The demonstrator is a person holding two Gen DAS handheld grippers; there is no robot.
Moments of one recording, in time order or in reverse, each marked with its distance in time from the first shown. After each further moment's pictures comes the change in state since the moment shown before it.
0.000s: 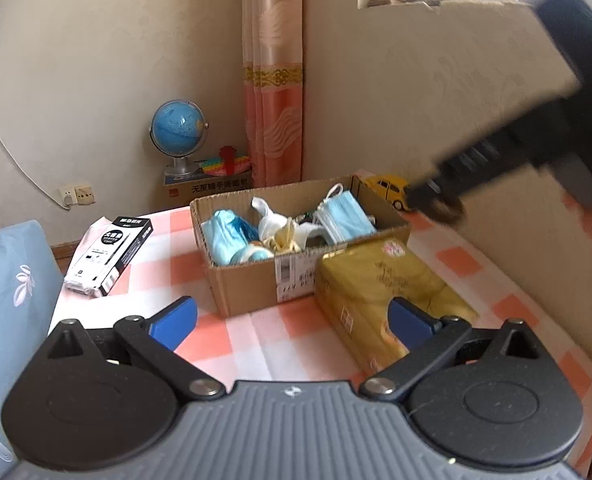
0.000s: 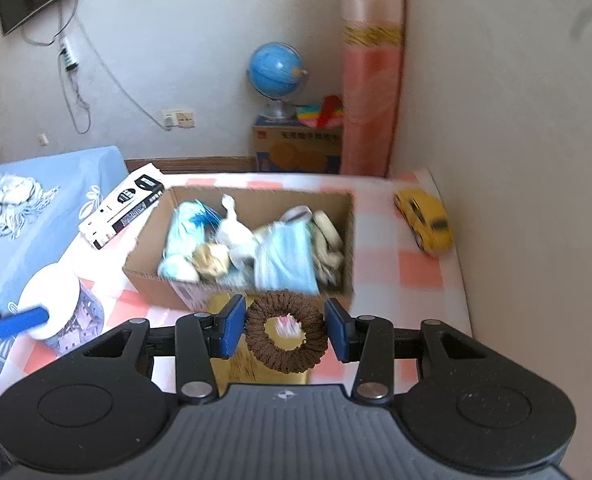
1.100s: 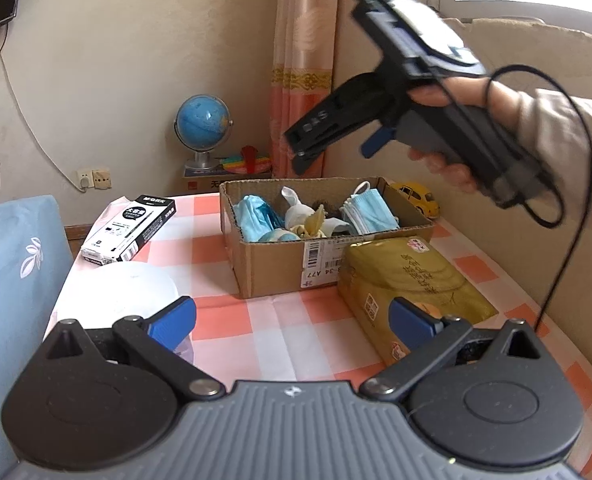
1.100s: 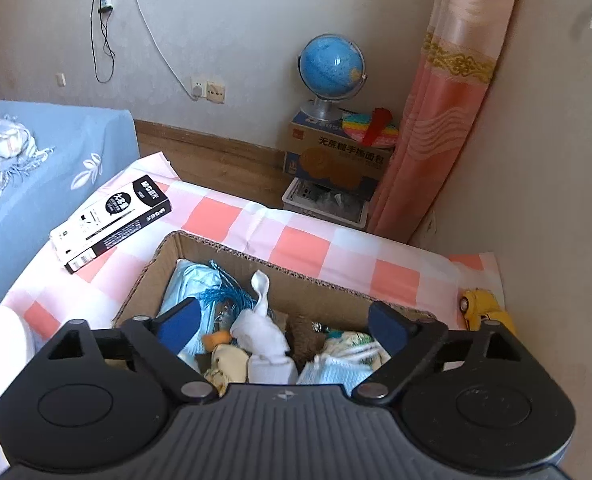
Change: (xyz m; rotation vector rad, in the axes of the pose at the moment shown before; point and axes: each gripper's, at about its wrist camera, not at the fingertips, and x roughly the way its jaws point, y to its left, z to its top) left arm -0.003 0.021 -0.025 -0.108 -0.035 0.021; right arm 0.110 0.051 0.088 -0.216 0.053 -0.009
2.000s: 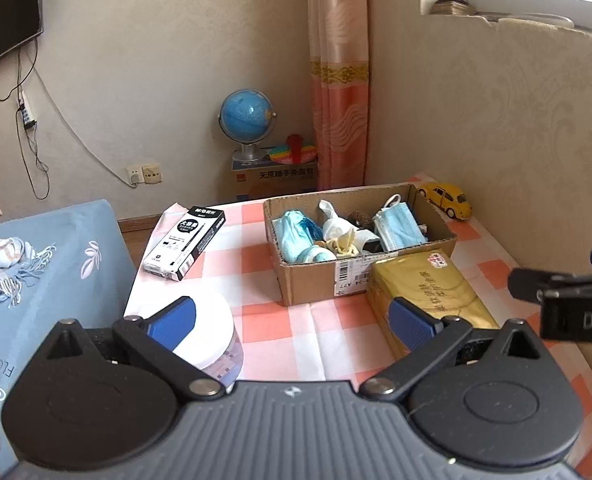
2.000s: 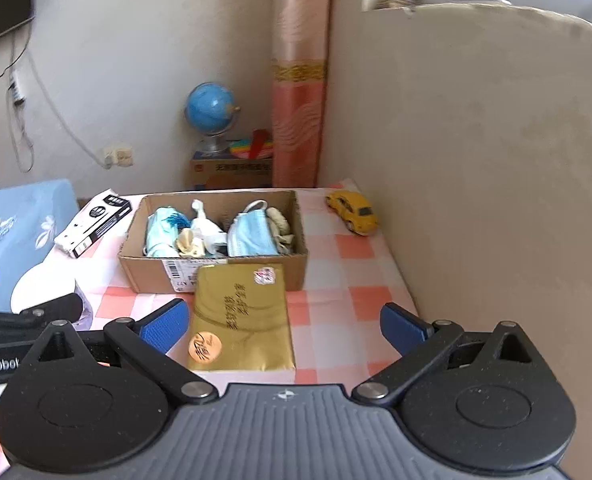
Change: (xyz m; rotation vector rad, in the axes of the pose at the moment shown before) left arm -0.043 -0.022 0.051 0.029 0.088 0.166; right arm -0.186 0.027 -0.174 0.335 -0.155 -0.256
